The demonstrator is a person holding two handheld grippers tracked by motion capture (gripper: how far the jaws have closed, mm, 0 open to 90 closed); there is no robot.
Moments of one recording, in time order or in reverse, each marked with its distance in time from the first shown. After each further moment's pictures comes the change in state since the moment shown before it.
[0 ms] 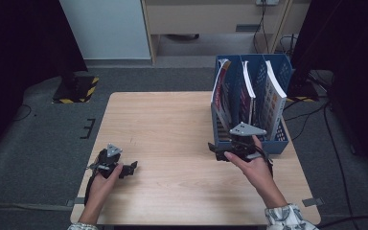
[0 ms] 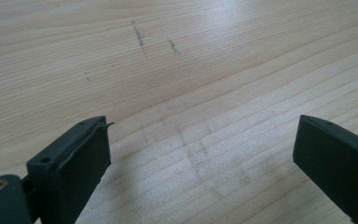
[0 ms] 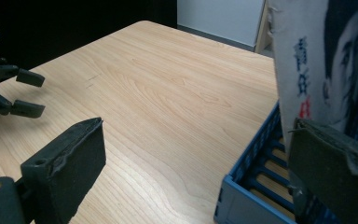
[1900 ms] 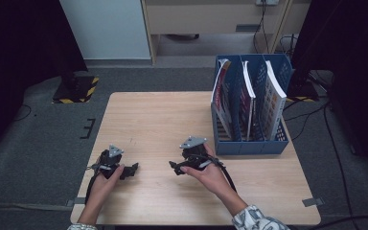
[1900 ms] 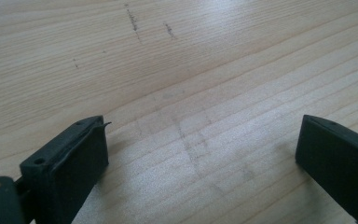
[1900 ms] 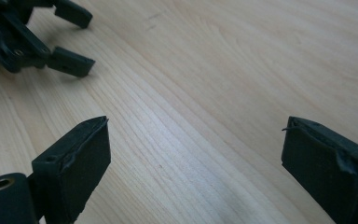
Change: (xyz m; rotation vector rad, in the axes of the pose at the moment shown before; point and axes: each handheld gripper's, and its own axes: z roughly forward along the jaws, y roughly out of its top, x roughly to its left) left arm 0.000 -0.004 0.007 0.032 -0.011 0.004; right arm 0.089 -0.026 0.108 0.220 0.145 -0.108
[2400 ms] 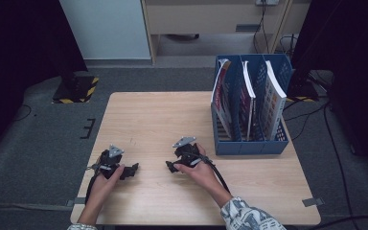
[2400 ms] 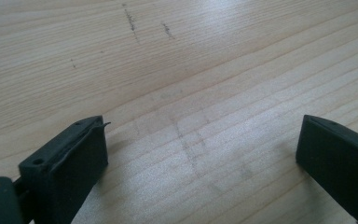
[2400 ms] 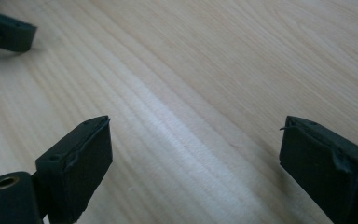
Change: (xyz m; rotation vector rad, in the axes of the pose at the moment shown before) left arm -0.001 0.000 0.000 -0.001 -0.005 0.002; right arm -0.010 -0.010 0.055 0.086 -0.025 0.026
